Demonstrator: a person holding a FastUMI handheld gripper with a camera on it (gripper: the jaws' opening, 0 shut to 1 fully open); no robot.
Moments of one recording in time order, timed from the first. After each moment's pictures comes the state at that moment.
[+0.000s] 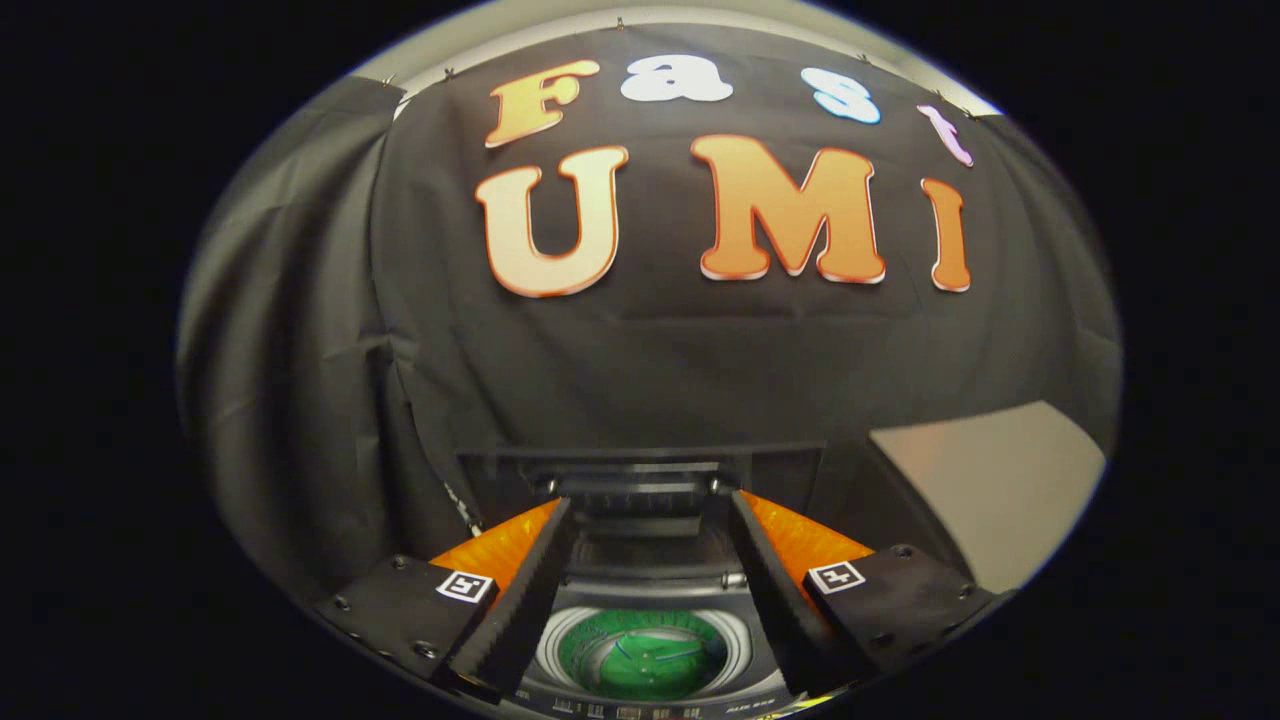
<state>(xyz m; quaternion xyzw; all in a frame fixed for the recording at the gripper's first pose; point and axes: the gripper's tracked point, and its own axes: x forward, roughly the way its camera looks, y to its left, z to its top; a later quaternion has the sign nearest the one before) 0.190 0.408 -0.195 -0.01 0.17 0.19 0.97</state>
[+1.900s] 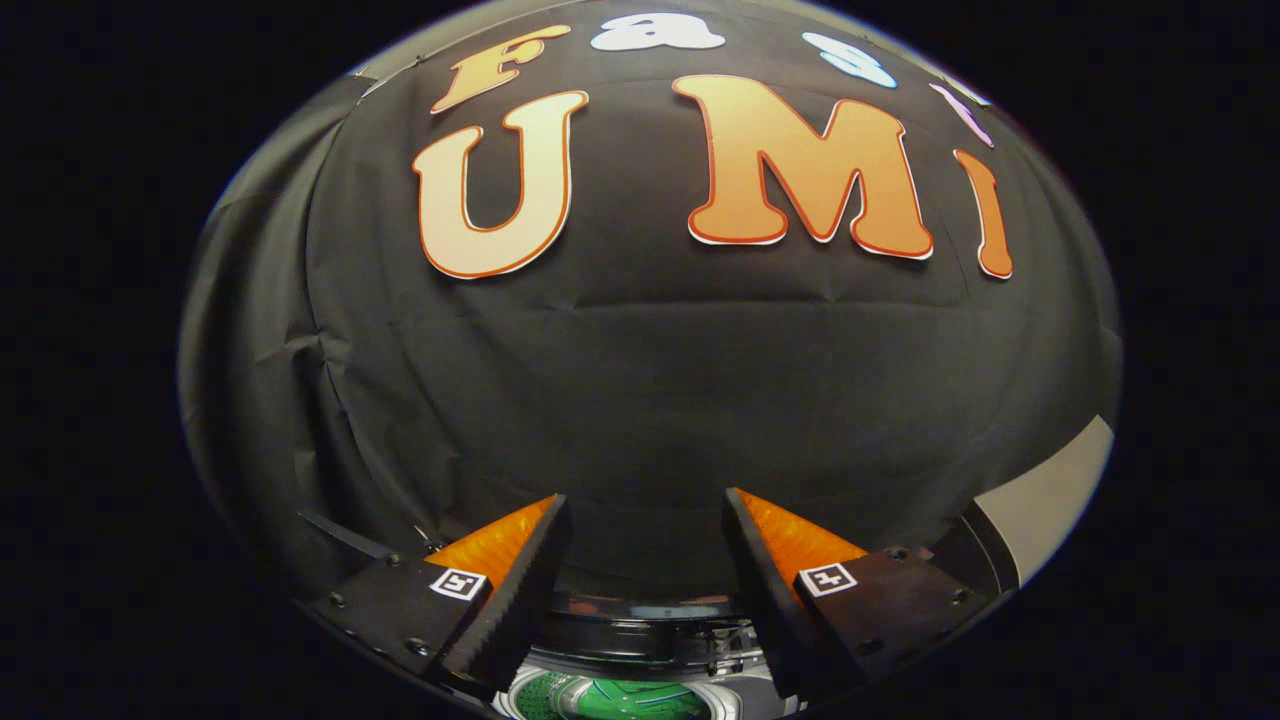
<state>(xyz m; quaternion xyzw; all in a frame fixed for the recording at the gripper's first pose) 0.328 0.432 -0.267 -0.01 0.20 0.19 0.96</state>
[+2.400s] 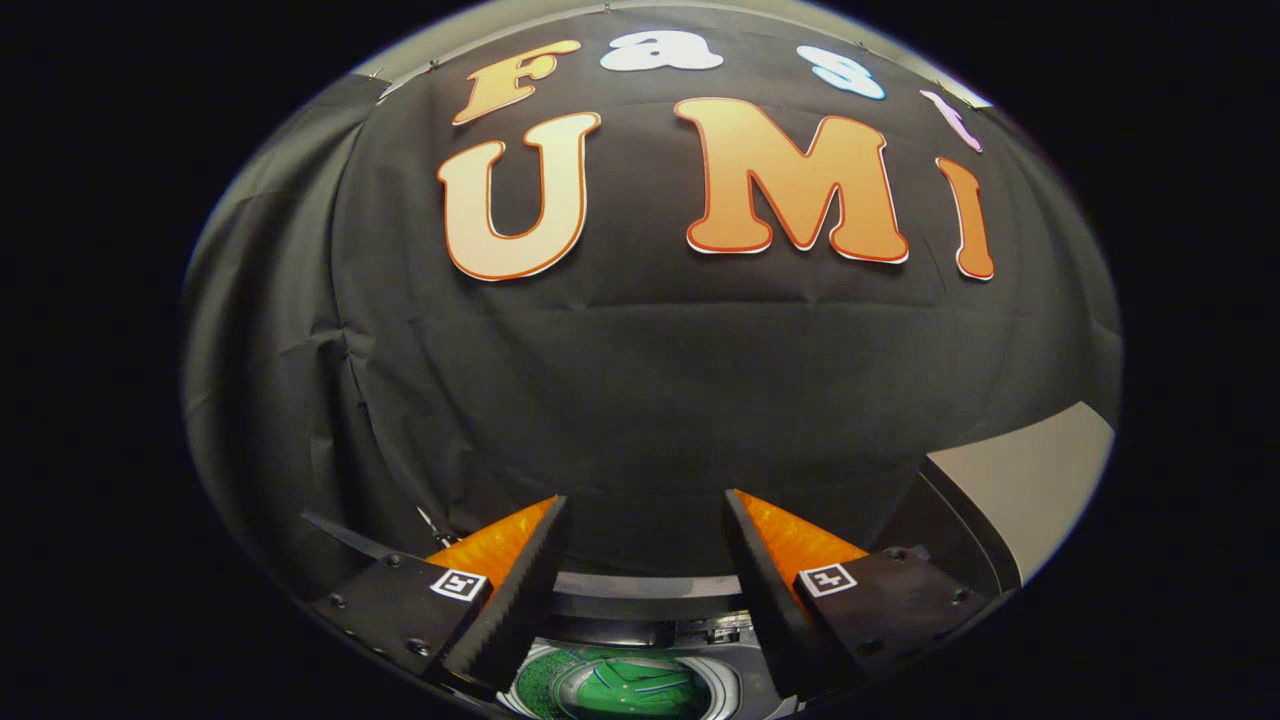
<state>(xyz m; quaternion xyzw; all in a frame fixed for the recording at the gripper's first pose) 0.269 0.413 -0.267 -0.01 0.18 0.19 0.96</state>
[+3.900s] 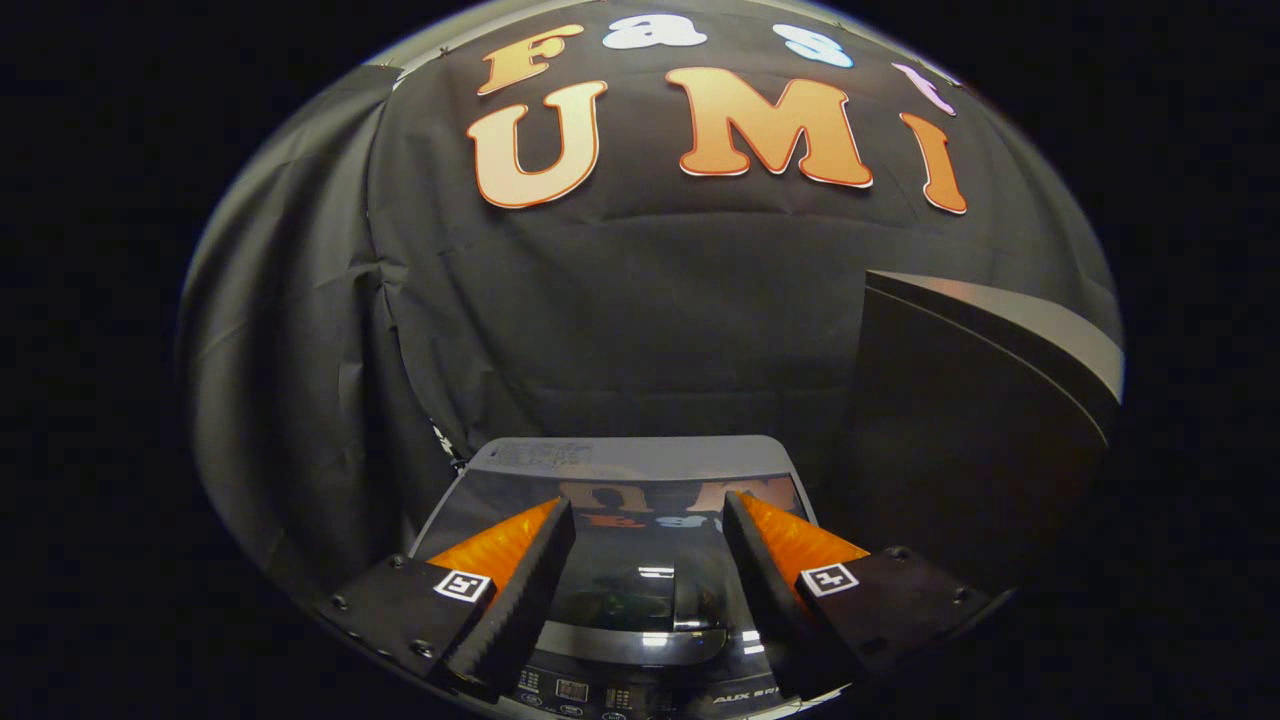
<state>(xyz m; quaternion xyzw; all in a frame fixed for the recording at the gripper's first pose) 0.151 0.370 -0.357 -0.01 0.24 0.20 0.95</state>
